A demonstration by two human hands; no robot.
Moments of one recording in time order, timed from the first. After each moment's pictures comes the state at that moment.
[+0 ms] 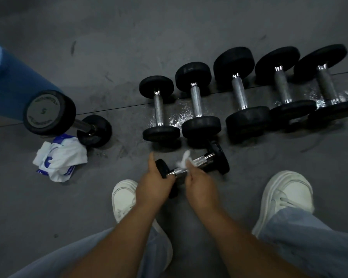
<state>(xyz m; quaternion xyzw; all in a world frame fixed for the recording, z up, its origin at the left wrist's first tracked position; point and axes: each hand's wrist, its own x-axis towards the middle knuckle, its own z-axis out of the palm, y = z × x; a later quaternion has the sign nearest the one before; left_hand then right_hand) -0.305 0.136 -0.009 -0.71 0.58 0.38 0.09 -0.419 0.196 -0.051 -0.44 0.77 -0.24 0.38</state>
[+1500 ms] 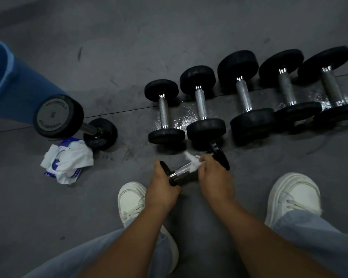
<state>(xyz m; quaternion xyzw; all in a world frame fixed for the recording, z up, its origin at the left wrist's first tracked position) -0.305 0.146 -0.011 -0.70 0.59 0.40 0.03 -0.446 0.179 -0.042 -0.41 0.83 -0.19 0.32</state>
